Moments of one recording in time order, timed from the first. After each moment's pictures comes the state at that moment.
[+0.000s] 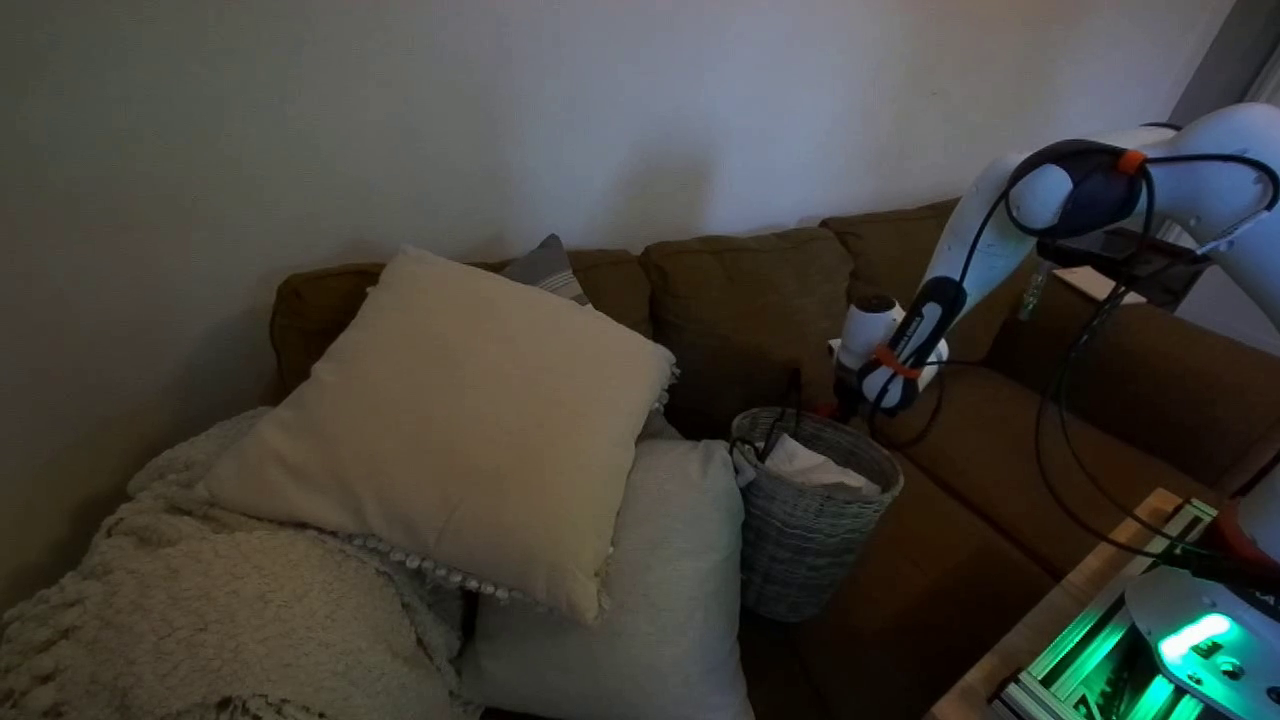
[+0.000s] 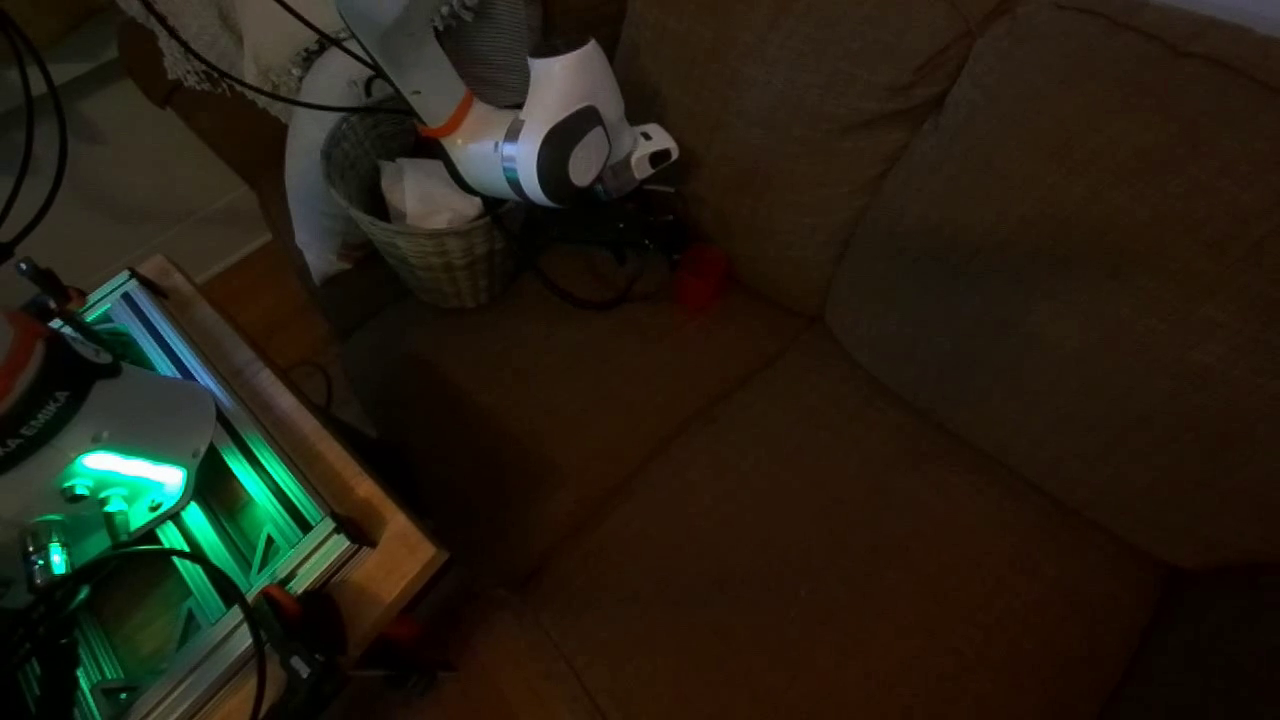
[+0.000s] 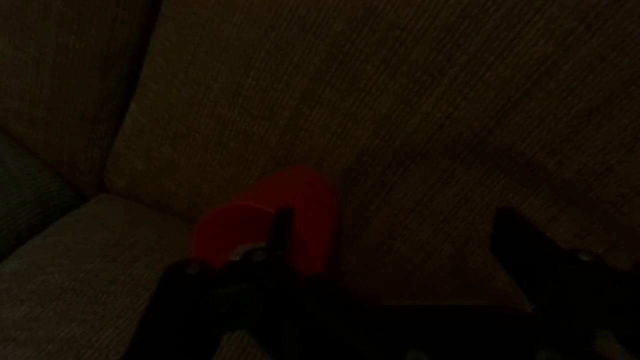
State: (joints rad) arm -0.11 1.07 -0.12 -1.84 -0.43 3.00 -0.14
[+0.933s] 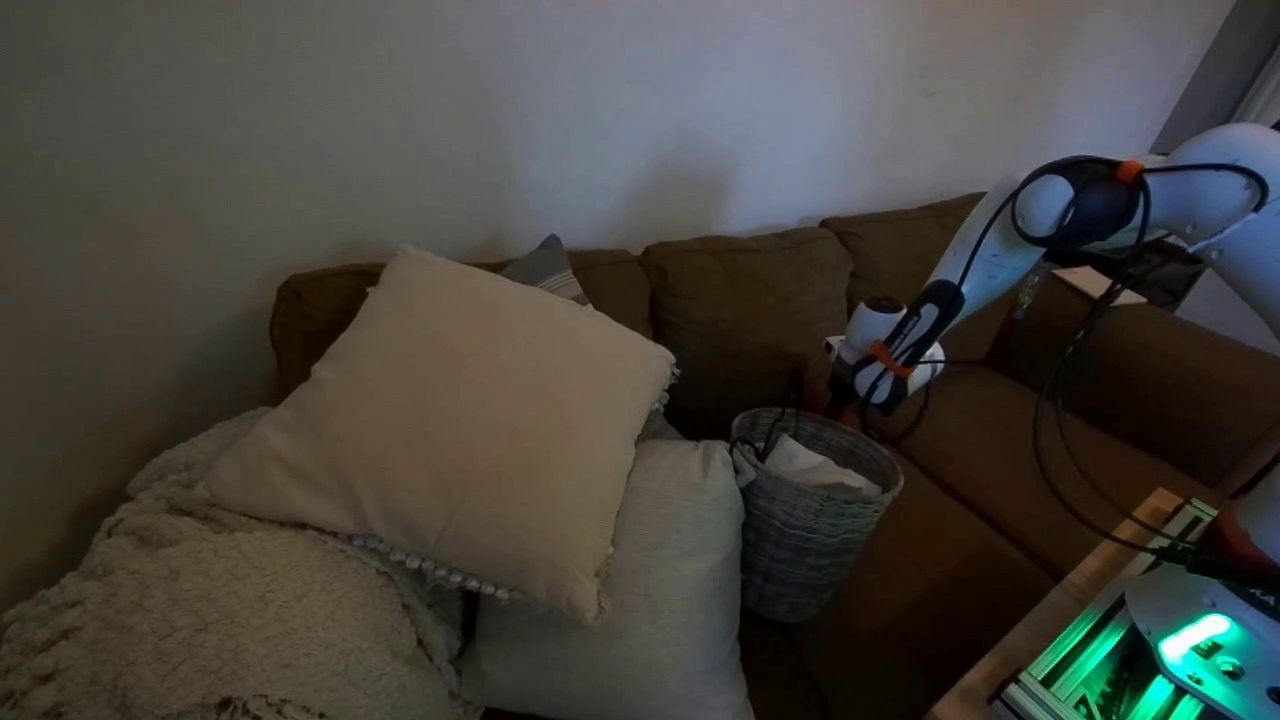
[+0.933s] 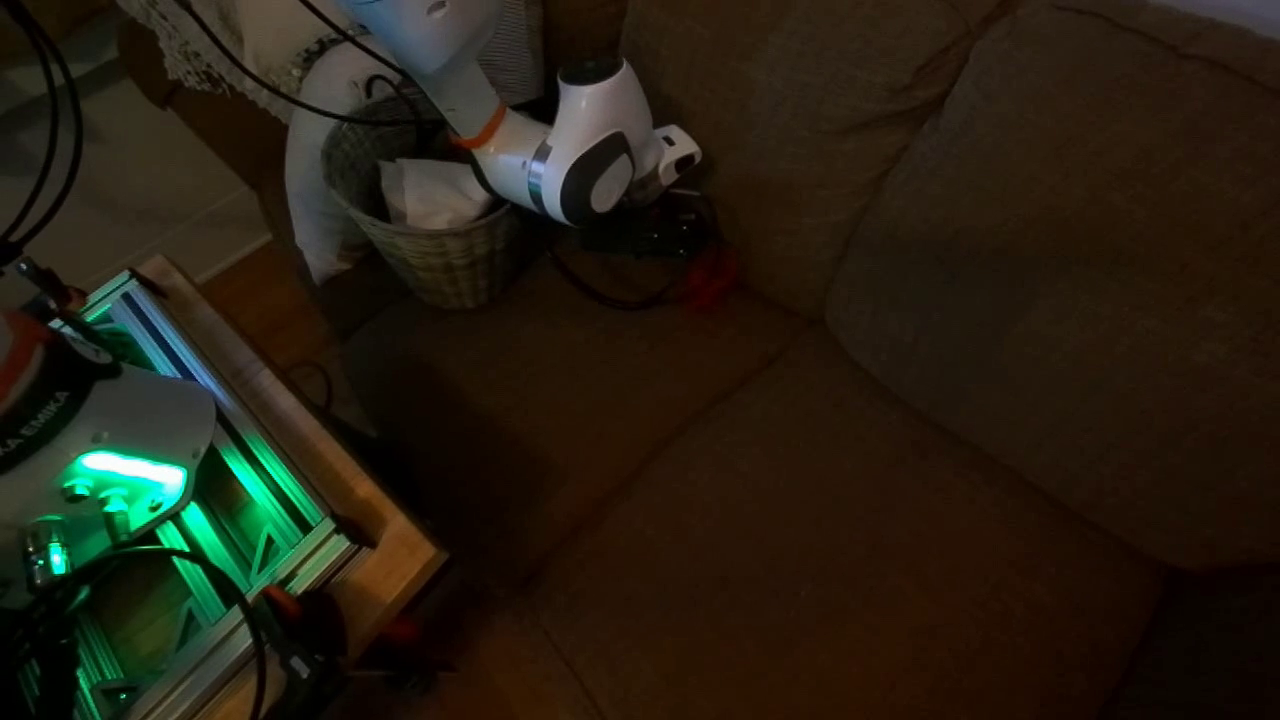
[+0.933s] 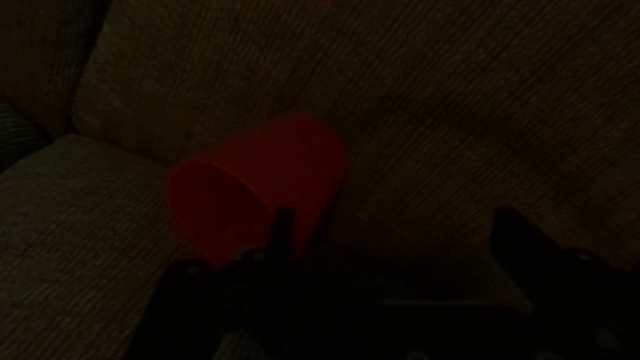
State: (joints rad) arm -0.26 1.15 -0.01 -1.72 -0.39 3.03 -0.34
